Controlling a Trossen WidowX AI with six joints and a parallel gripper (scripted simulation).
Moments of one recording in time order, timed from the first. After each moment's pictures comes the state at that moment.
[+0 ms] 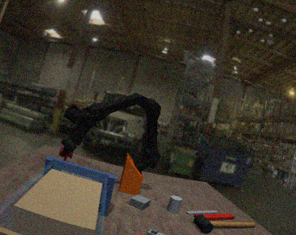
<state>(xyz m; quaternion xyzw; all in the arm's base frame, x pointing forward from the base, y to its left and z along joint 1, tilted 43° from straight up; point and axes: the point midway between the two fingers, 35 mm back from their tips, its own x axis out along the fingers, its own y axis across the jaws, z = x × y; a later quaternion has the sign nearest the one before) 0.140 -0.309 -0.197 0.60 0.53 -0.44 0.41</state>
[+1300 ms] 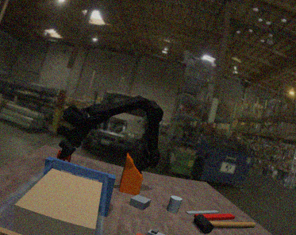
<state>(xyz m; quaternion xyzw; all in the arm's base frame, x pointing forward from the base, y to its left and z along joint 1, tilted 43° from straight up) 0.197 -0.310 -0.190 0.60 0.52 -0.45 0.42</state>
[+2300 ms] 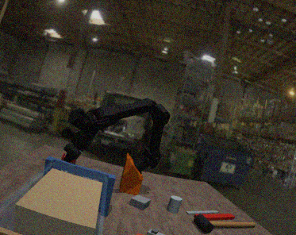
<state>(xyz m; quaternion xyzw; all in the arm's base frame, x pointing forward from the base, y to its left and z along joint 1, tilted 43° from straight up) 0.239 -0.291 -0.168 0.60 0.52 -0.44 0.42</state>
